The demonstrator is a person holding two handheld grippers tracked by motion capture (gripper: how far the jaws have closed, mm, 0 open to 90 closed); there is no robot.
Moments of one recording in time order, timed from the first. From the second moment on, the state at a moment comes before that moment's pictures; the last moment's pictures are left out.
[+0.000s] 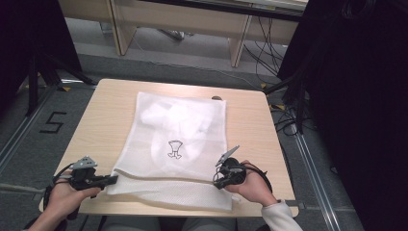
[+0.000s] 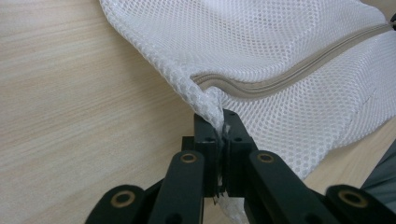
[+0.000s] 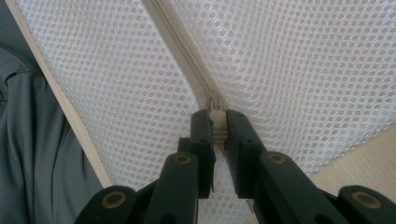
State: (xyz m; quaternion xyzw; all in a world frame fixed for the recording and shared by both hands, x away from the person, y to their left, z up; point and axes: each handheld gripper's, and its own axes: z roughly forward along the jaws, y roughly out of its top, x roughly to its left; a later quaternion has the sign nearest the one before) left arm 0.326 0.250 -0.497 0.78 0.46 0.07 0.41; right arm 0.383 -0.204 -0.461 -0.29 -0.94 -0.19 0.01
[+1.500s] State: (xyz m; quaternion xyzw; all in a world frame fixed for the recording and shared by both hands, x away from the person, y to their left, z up) left arm 0.325 0.248 -0.497 0.77 0.47 0.07 0.42; right arm 0.377 -0.233 -0.463 -0.31 -0.94 -0.17 0.01
